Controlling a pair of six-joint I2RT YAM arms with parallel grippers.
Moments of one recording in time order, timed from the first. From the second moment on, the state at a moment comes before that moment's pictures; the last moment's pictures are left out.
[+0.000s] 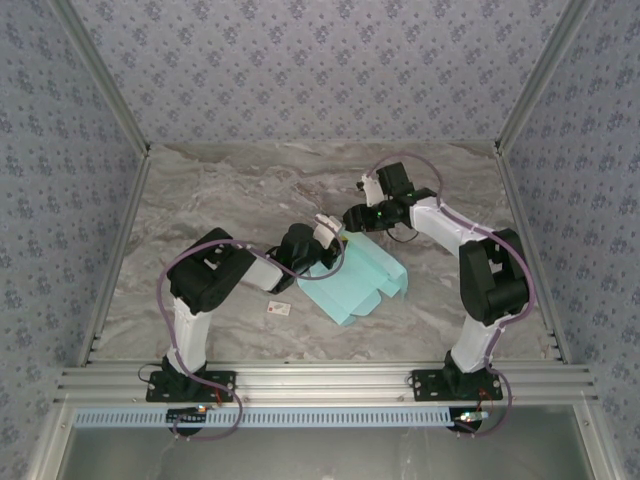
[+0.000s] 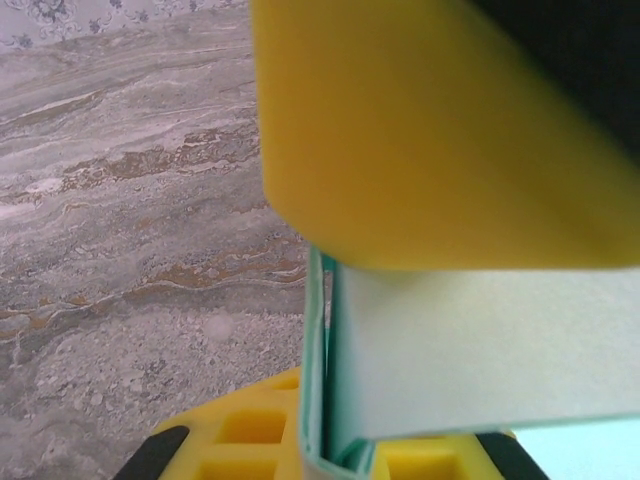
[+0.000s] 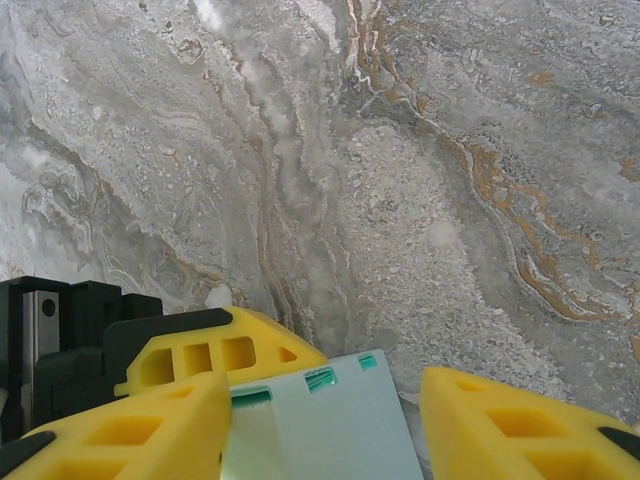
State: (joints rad) left arm -0.75 2.04 0.86 0.87 0.16 -0.05; right arm 0.37 1.77 1.26 -0.47 -0.41 0.17
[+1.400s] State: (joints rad) left arm -0.75 1.61 1.01 0.02 -0.39 -0.39; right arm 0.42 1.38 1.39 -0.79 -0.20 0.24
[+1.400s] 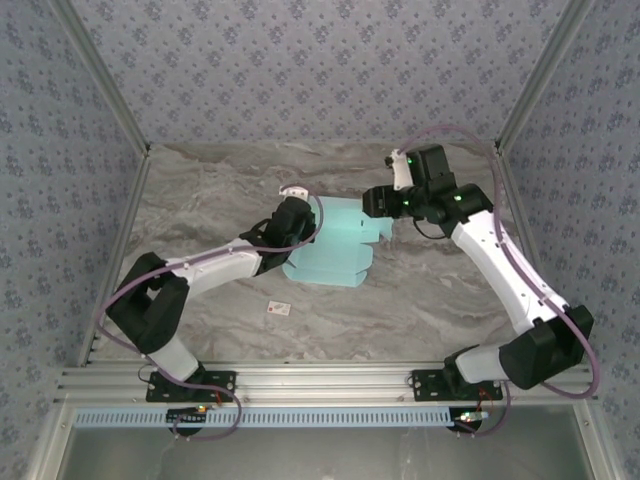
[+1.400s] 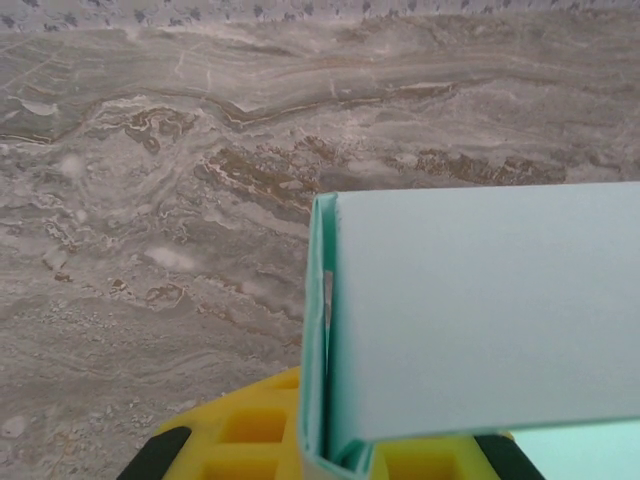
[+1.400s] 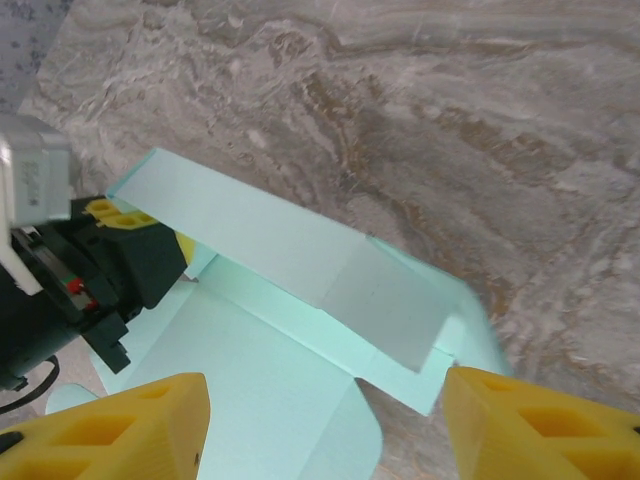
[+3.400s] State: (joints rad) left arm -0.73 1.55 0.96 0.00 -0.46 -0.44; right arm 0.50 1.49 1.12 -0.15 -0.23 0.94
